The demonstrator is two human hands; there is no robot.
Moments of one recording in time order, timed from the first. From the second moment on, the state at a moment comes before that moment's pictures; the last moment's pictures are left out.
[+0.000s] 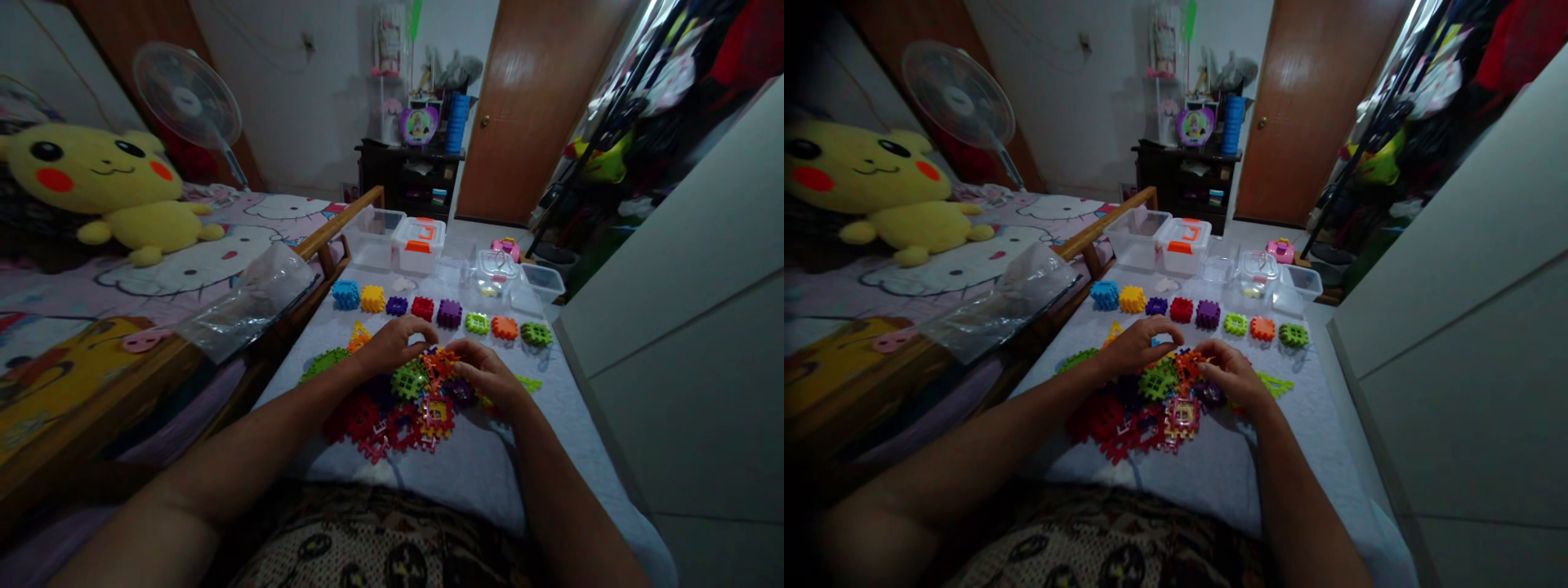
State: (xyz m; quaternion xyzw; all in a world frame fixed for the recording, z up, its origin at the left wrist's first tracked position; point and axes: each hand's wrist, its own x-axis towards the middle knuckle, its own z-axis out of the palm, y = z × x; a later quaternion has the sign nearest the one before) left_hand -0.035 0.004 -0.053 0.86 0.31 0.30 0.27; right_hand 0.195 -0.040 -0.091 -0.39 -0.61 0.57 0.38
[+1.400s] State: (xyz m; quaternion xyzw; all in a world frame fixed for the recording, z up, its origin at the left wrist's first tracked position) left_hand -0.105 0.026 -0.070 0.77 0.45 0.13 0.43; right_hand 0.213 -0.028 -0.121 -0.54 -0.77 0.12 0.33
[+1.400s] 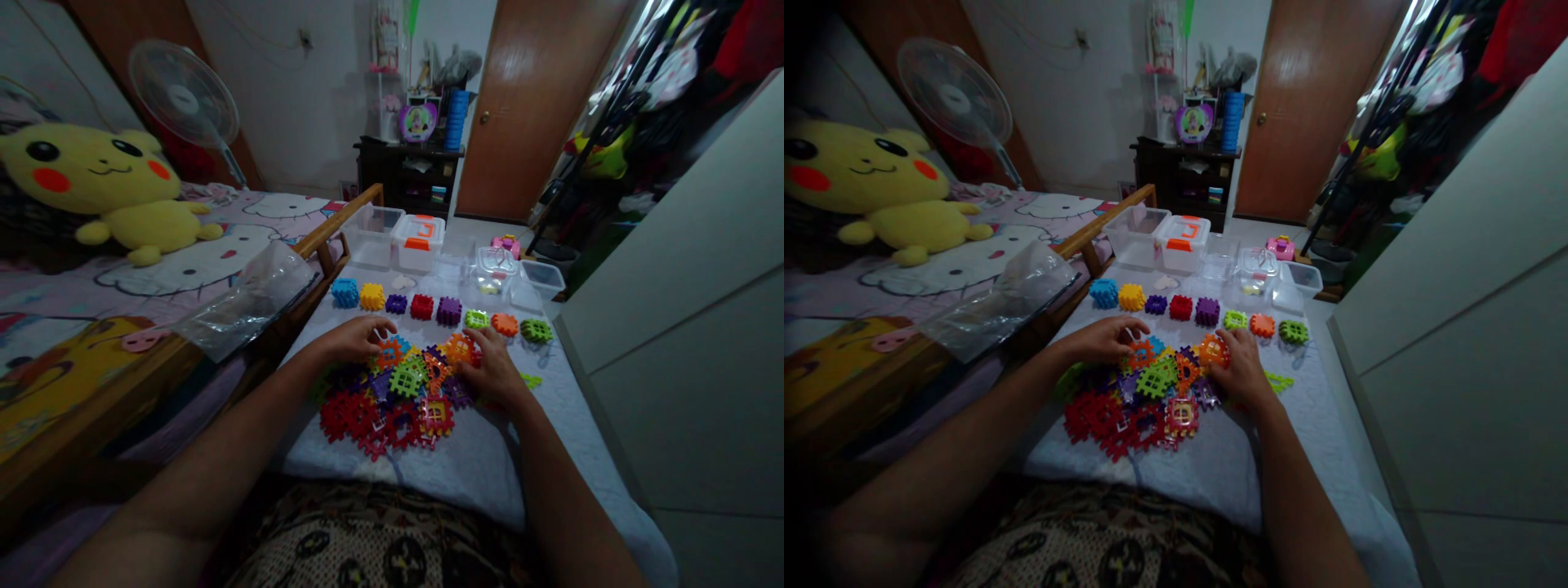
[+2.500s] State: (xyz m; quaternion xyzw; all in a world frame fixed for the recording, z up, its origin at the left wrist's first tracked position) left_hand -0.021 0.021 -0.063 0.62 0.38 0.30 0.62; right_hand 0.174 -0.038 -0.109 -0.46 -0.81 0.14 0.35
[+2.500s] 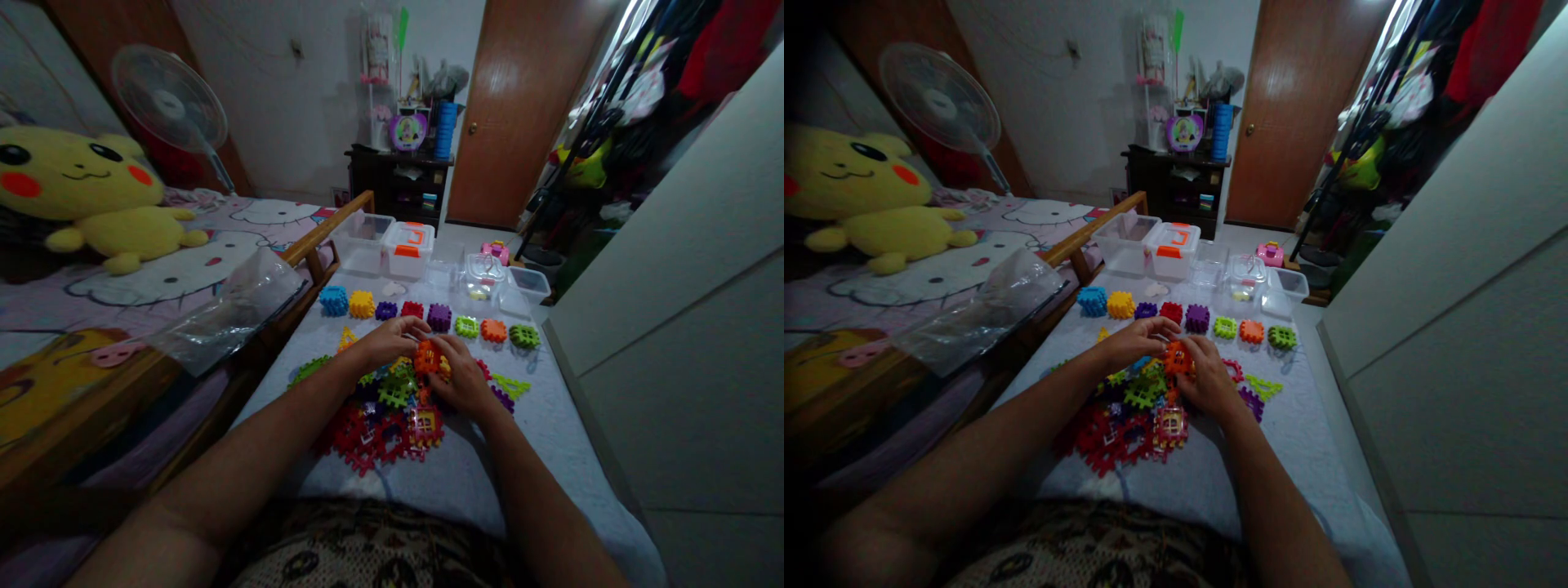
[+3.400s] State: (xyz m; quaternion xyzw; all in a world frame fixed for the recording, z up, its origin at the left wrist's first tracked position) left_hand -0.117 0.022 -0.070 0.67 0.48 0.34 0.44; right_hand 0.269 0.008 -0.071 -0.61 -0.75 -0.03 0.24
